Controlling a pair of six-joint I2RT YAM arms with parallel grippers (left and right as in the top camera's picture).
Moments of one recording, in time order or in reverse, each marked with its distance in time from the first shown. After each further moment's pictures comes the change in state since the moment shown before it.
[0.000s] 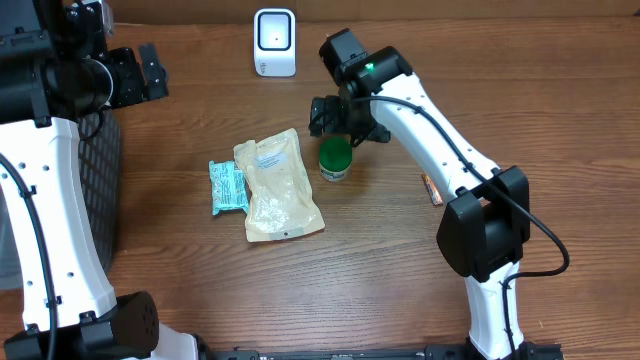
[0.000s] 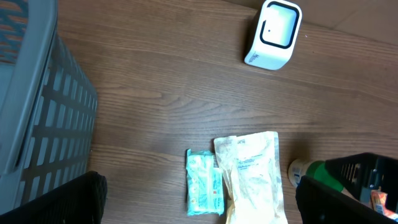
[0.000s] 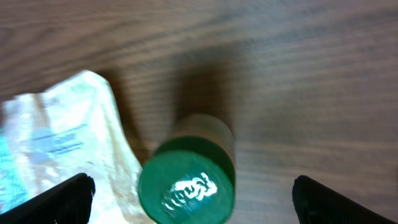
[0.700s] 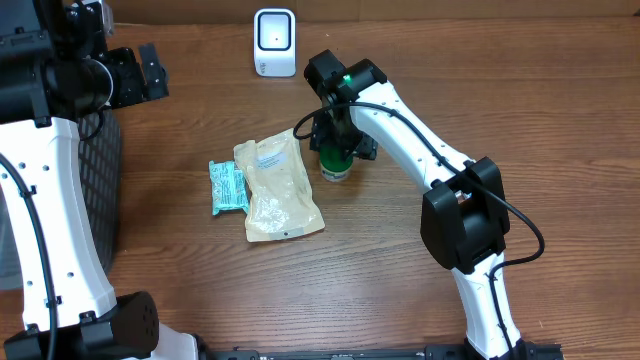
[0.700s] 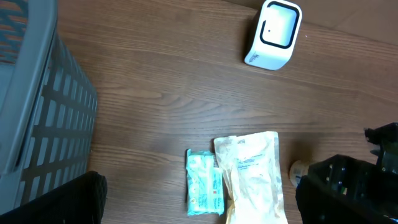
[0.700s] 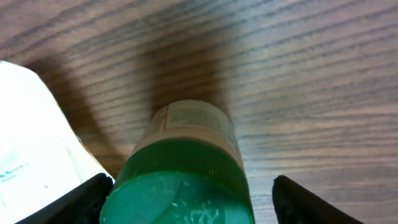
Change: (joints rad) left arm 0.000 0.000 0.000 0.000 0.000 0.000; right arm 0.038 0.092 0.000 -0.050 0.037 0.142
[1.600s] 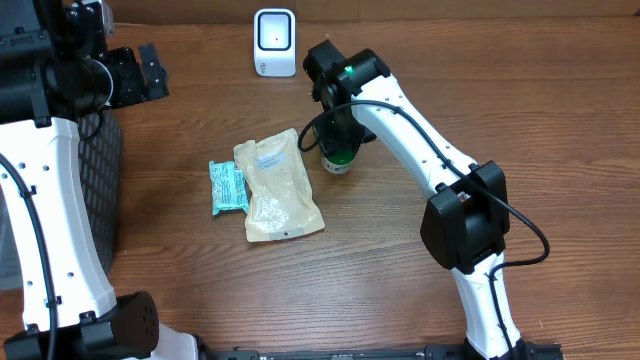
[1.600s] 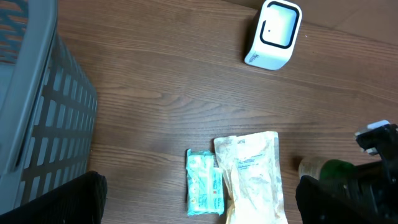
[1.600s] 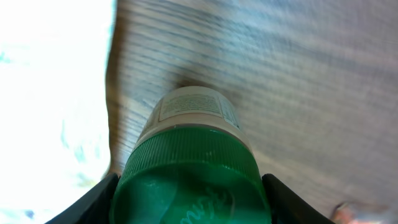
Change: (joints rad) left arm 0.000 0.000 0.000 0.000 0.000 0.000; right arm 0.000 0.000 0.108 -0.072 -0.006 -0.649
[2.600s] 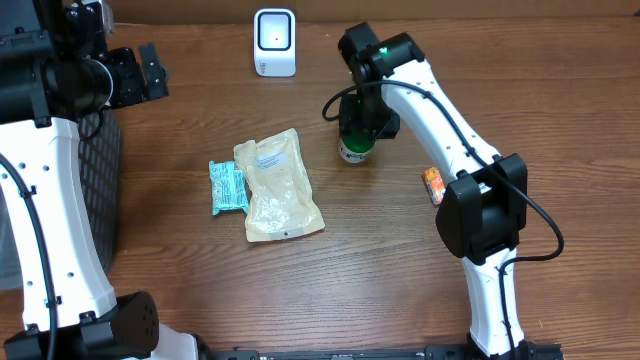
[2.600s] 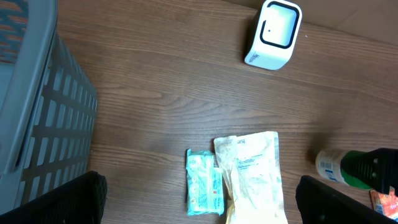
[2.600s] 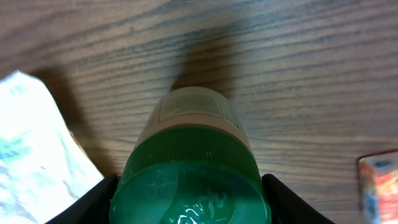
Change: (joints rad) left arm 0.000 0.000 0.000 0.000 0.000 0.000; right arm -0.124 0.000 0.002 -0.005 -0.087 0.444
